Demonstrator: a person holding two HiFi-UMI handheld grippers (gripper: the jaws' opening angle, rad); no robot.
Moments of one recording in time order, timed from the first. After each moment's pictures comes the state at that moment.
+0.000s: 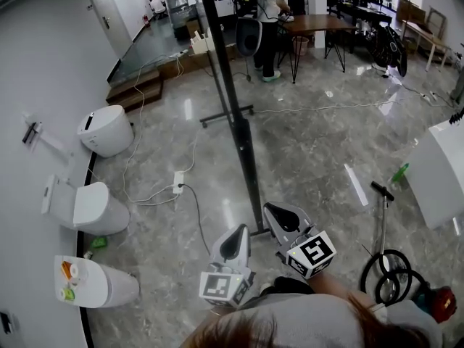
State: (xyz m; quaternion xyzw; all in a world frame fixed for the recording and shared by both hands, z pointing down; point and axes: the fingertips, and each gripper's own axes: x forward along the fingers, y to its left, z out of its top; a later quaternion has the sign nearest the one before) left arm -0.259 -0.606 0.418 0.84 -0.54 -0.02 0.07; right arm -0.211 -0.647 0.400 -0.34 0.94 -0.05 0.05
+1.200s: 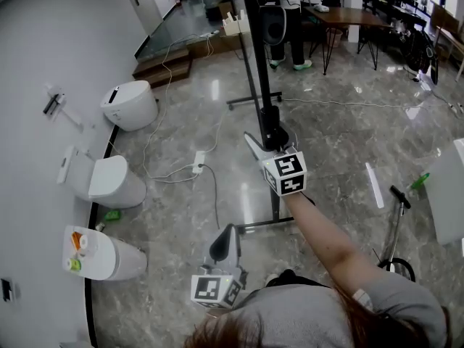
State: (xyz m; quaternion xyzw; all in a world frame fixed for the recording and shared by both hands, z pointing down) left arm -0.326 -0.574 0.418 0.76 -0.64 -0.03 0.08; right arm -0.304 -0.830 0.378 -0.38 0.93 0.03 0.04
